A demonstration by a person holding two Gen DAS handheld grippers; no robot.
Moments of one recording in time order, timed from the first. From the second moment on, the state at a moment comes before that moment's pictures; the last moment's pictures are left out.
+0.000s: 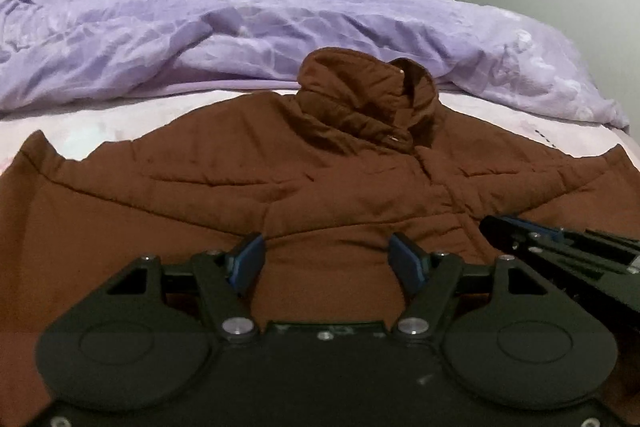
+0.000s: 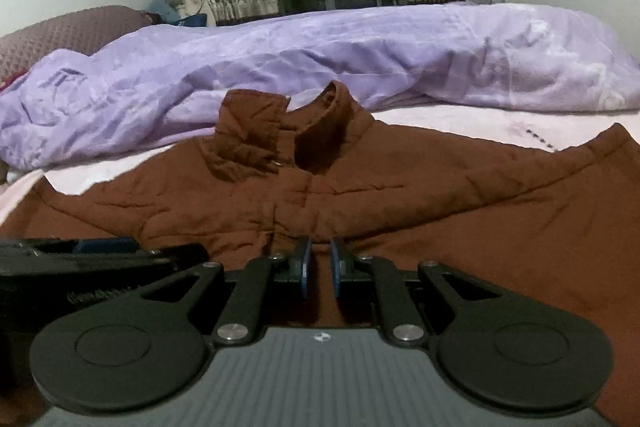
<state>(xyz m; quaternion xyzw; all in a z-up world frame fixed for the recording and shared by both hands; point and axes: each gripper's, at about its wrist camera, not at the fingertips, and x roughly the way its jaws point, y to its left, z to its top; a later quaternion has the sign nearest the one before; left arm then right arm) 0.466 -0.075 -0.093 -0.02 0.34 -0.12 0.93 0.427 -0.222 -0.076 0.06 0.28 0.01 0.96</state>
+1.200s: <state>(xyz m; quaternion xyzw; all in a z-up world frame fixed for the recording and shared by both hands) 0.392 0.057 -0.058 -0.04 0.30 -0.01 0.95 0.335 -0.400 -0.055 0.11 0.21 -0.14 0.96</state>
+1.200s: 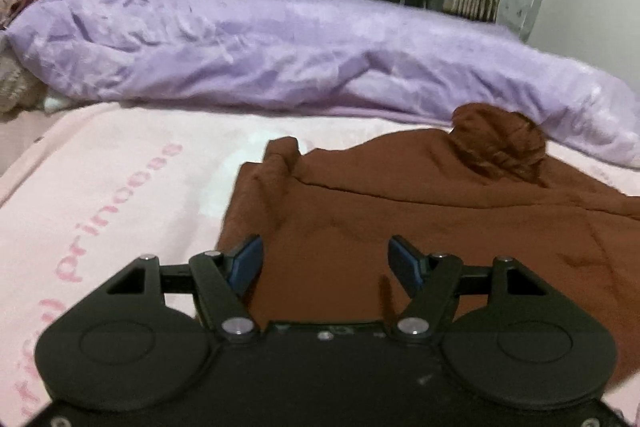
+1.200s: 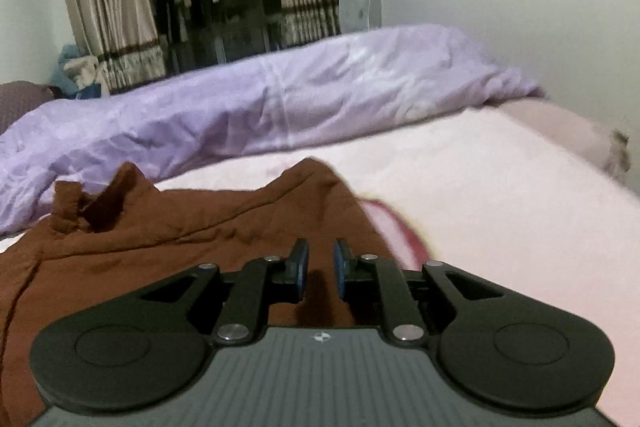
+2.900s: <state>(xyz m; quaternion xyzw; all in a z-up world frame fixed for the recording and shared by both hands) 0.292 0.120 -0.123 -0.37 0.29 0.01 0.88 0.330 -0.204 -0.070 0.06 0.27 0.01 0.96</state>
